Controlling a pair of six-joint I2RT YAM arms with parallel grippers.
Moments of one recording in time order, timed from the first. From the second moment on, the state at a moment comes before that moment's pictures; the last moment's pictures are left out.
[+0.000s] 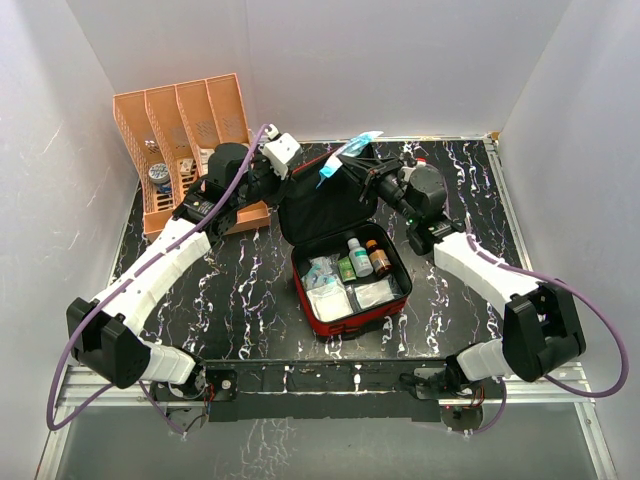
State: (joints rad) left arm -0.50 1.37 1.29 -0.26 0.25 0.28; right arm 0.42 1.38 0.94 0.52 -0.26 1.92
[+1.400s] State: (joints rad) left arm -0.49 1.18 1.13 -0.26 0.39 0.58; right arm 0.59 1.47 0.89 0.62 -0.16 2.06
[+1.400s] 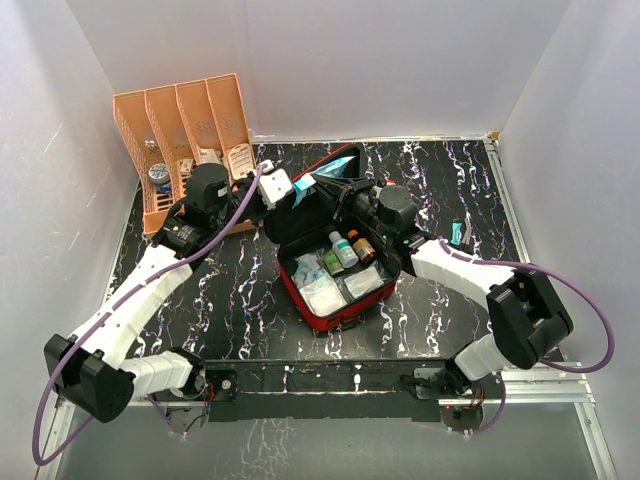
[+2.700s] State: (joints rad) left arm -0.49 1.22 1.16 -0.26 0.40 0.64; right arm 0.60 1.49 0.89 0.64 -0.11 2.07
